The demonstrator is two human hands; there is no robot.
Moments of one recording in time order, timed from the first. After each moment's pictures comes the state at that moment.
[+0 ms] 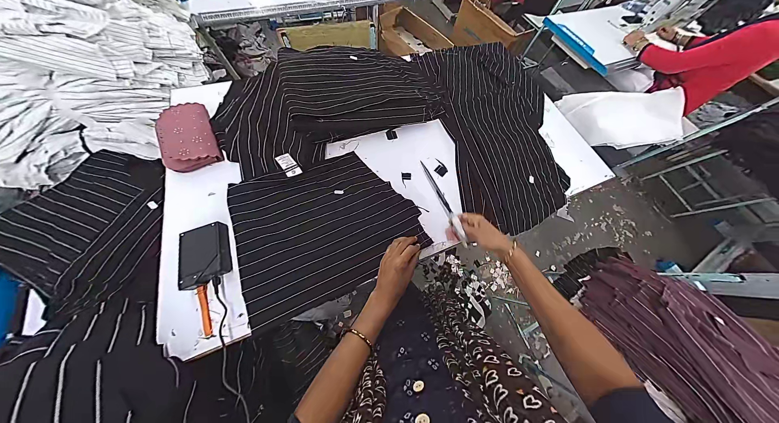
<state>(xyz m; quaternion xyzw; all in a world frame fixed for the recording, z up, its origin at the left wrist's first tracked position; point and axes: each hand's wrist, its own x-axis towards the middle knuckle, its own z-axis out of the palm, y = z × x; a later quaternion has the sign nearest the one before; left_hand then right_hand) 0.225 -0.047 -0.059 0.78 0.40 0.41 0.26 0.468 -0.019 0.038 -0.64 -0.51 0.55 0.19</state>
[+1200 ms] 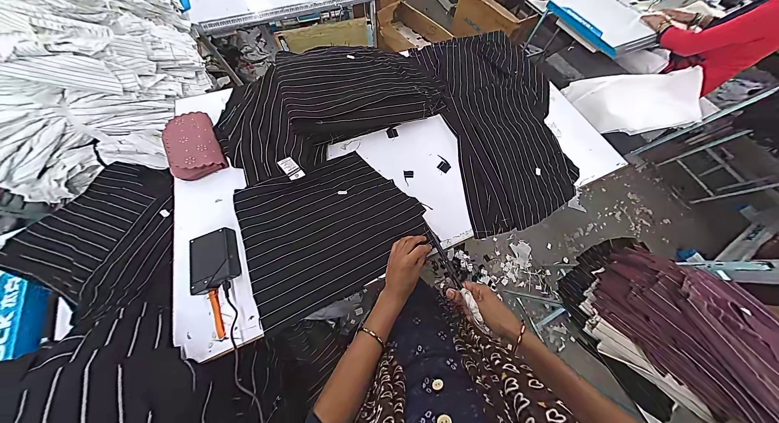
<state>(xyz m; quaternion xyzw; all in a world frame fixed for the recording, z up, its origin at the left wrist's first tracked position) 0.229 -0.049 -0.058 0.78 0.40 0.42 0.25 0.421 -0.150 0.018 -0.68 -0.38 0.61 0.16</state>
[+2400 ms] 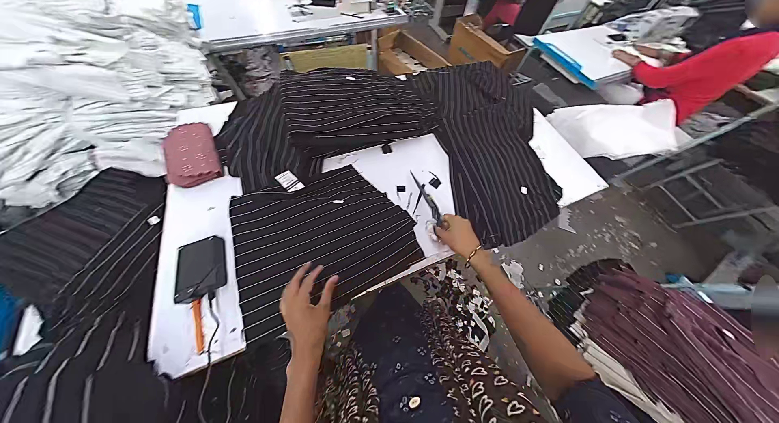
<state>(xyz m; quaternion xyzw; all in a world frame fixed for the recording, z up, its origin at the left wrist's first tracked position) 0.088 -0.082 -0.021 0.63 0.66 0.37 0.18 0.429 0.012 0.046 -0.75 -0.54 0.36 0.08</state>
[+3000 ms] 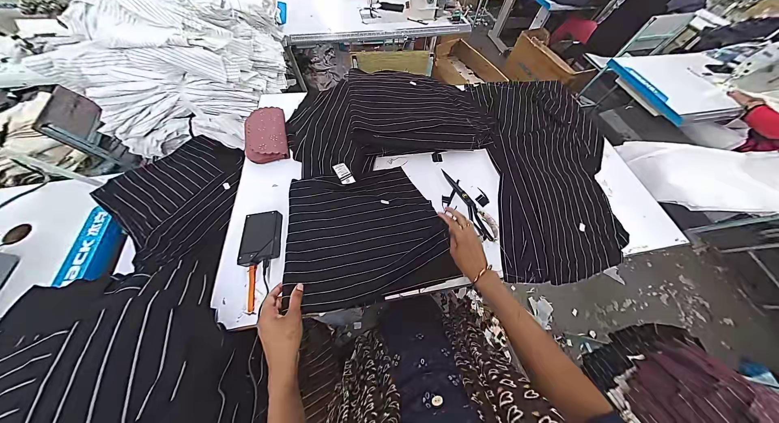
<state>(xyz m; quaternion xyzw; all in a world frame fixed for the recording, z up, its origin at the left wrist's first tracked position) 0.018 -0.106 0.004 0.29 0.82 0.43 0.26 0.367 0.031 0.001 -0.59 -0.76 0.16 0.21</state>
